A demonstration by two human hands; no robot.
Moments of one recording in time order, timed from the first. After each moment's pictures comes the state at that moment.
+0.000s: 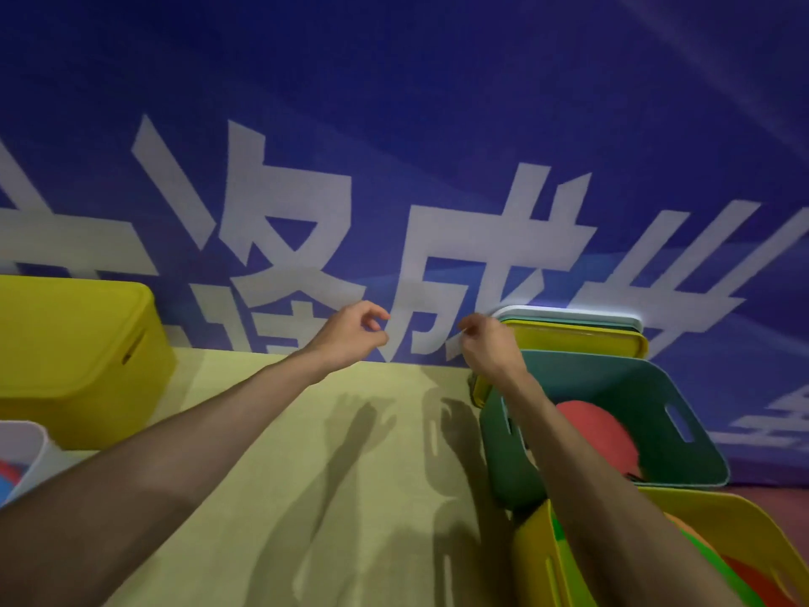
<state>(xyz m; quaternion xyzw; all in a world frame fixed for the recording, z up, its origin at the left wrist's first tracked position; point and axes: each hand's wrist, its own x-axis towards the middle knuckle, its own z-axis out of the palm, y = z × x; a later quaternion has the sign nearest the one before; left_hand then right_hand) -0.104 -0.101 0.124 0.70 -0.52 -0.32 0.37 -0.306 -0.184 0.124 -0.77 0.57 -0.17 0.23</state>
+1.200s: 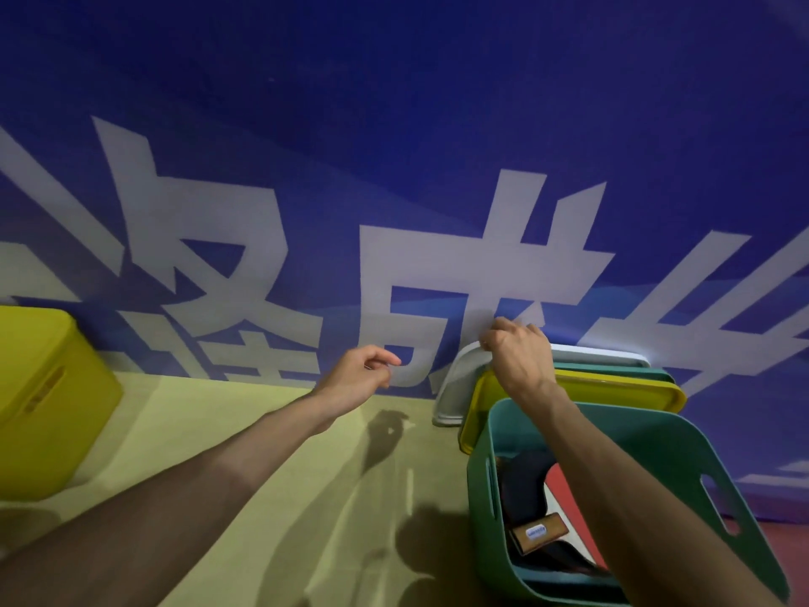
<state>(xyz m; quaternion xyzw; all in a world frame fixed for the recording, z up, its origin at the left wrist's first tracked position) -0.148 -0.201 0.072 0.70 -0.43 -0.43 0.38 -0.351 -0.330 0.087 -0.88 0.46 -0.03 -0.10</state>
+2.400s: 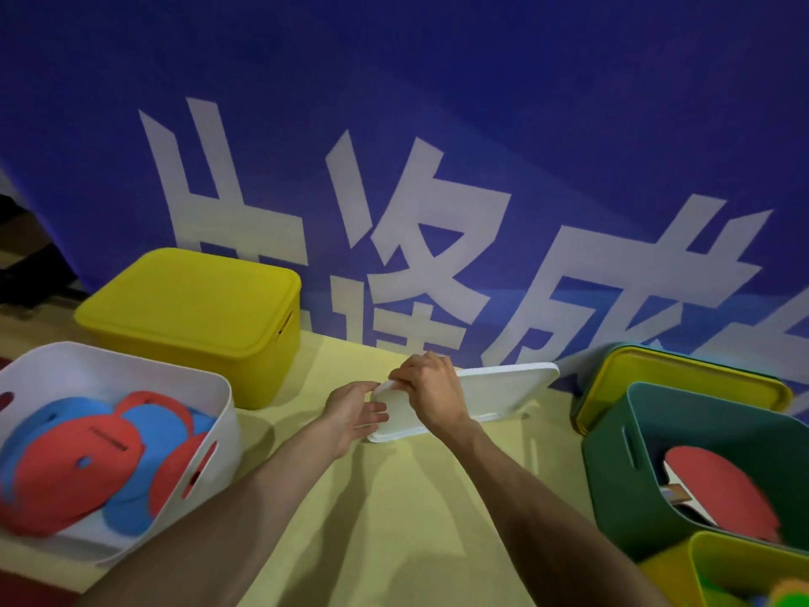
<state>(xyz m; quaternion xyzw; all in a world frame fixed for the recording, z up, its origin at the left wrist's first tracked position) 0.001 0.035 0.045 0.68 -0.04 -0.51 0.53 -0.105 -0.063 0.044 -0.94 0.28 -0.18 0.07</state>
